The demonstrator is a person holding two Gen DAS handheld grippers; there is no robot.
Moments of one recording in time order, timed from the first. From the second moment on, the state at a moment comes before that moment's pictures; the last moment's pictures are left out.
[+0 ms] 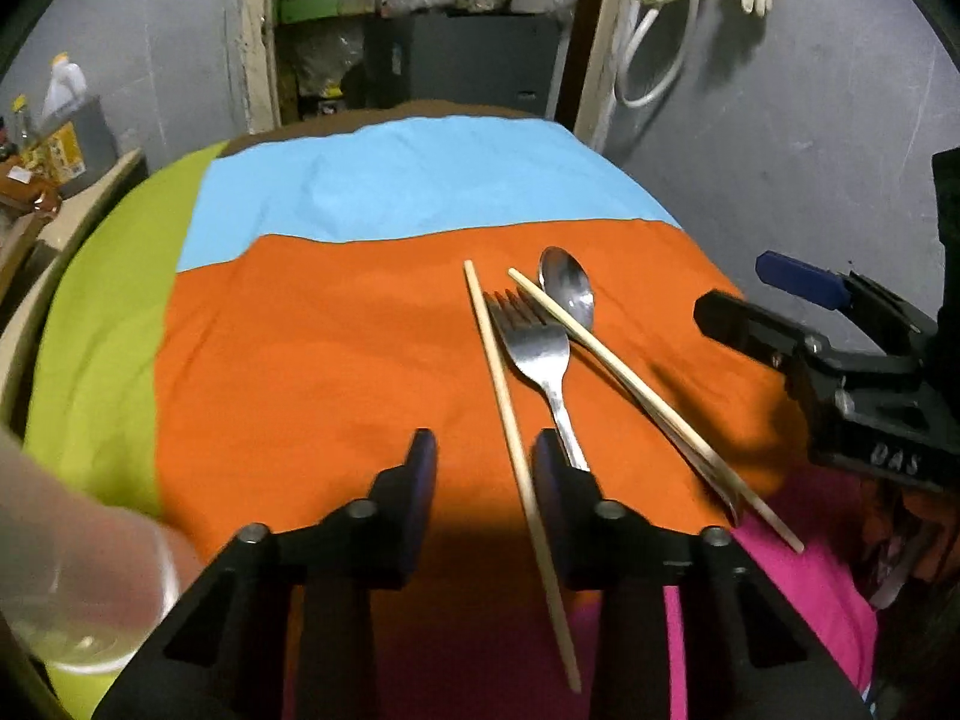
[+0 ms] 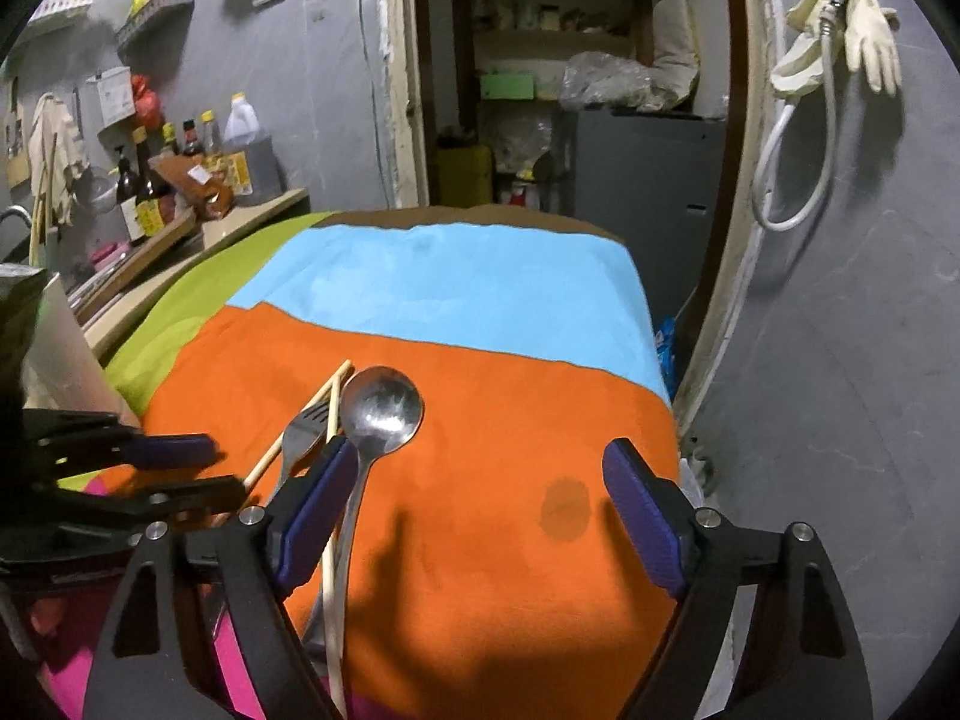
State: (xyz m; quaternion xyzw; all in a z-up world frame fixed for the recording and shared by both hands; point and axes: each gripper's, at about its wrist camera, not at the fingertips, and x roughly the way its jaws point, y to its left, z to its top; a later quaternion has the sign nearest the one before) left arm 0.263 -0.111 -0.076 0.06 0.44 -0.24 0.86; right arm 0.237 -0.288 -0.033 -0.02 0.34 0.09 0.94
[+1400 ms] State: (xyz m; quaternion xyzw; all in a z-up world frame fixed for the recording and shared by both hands) left arm 0.289 -0.094 -0.076 0.02 0.46 -0.18 0.87; right arm 0.295 -0.232 -0.066 -0.10 0.42 0.15 0.89
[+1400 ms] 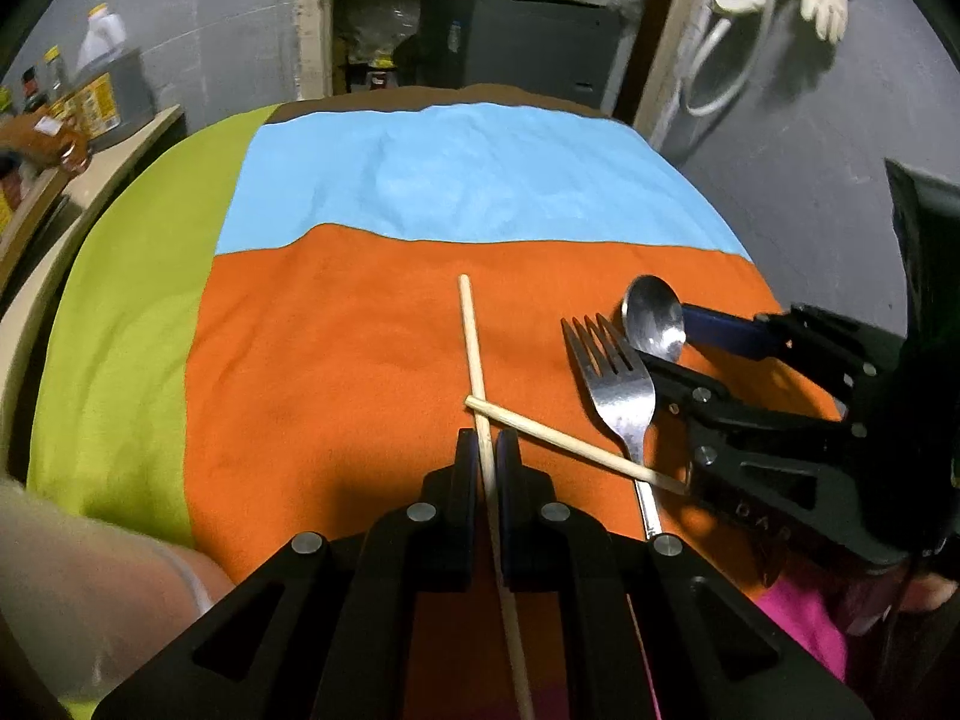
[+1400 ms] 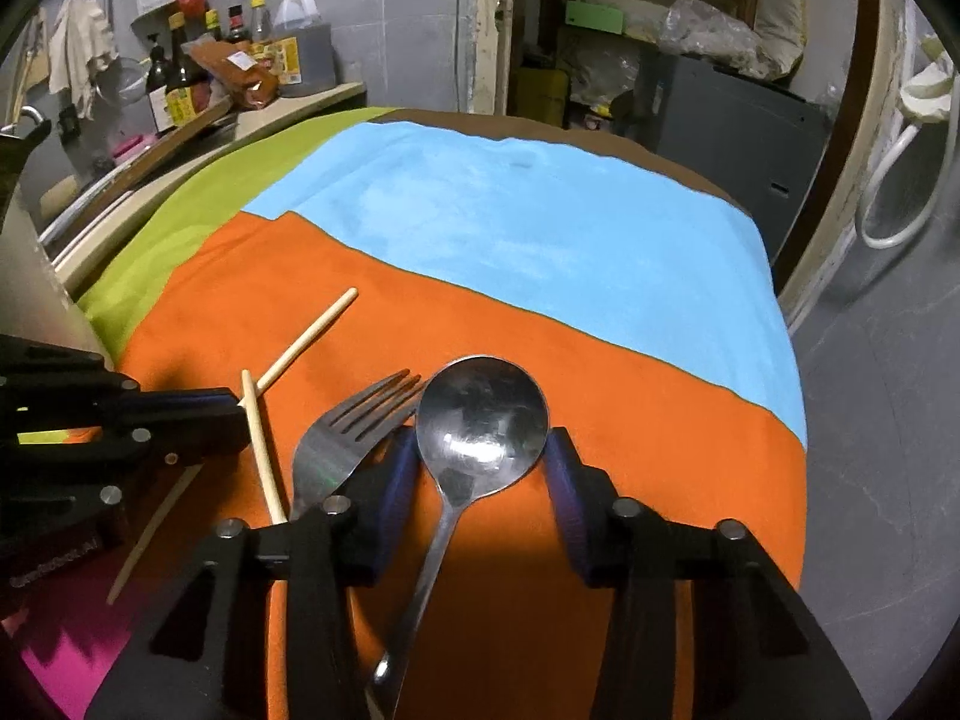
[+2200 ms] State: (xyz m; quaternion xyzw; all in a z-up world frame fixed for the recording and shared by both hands) left arm 0.169 -0.052 -0.004 -0.04 0.14 -0.17 0.97; right arm 0.196 -0.236 -0.006 -0.10 0.12 0.09 0.98
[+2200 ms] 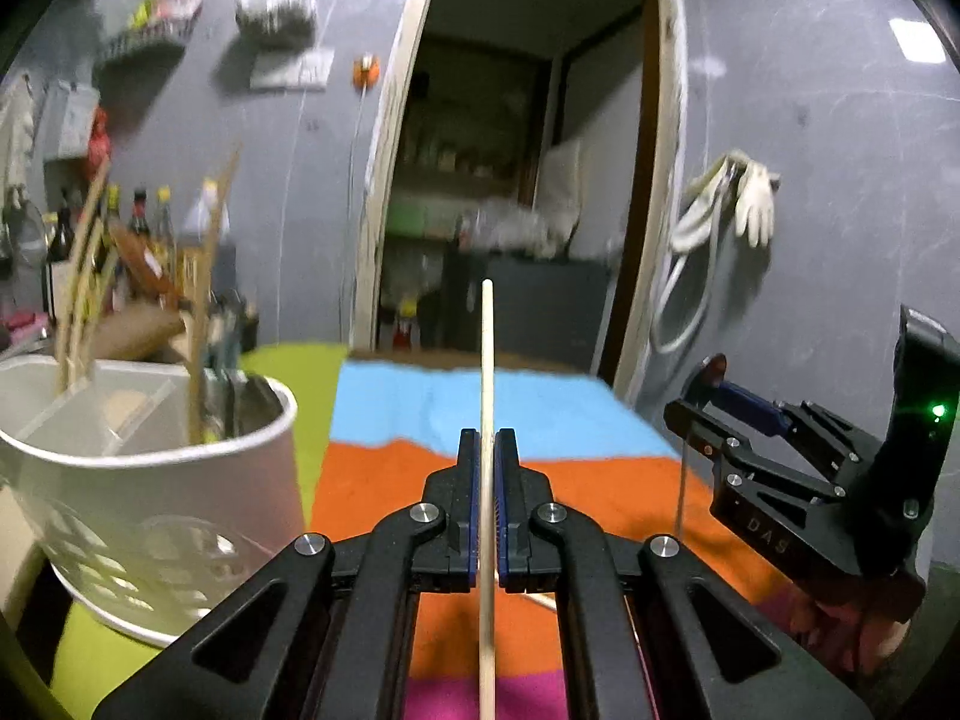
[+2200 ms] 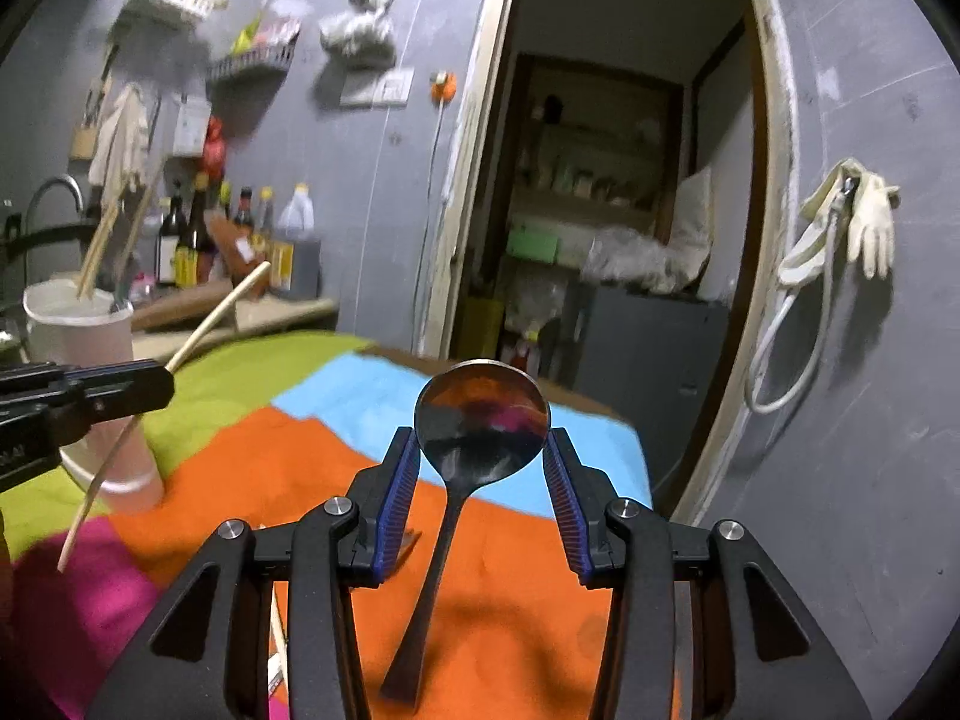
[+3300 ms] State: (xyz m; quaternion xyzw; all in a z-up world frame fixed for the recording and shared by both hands) left arm 0.152 -0.022 0.008 -0.08 0.07 -0.14 0.98; right arm 0.153 -0.236 0.016 -0.08 0.01 0.08 0.99
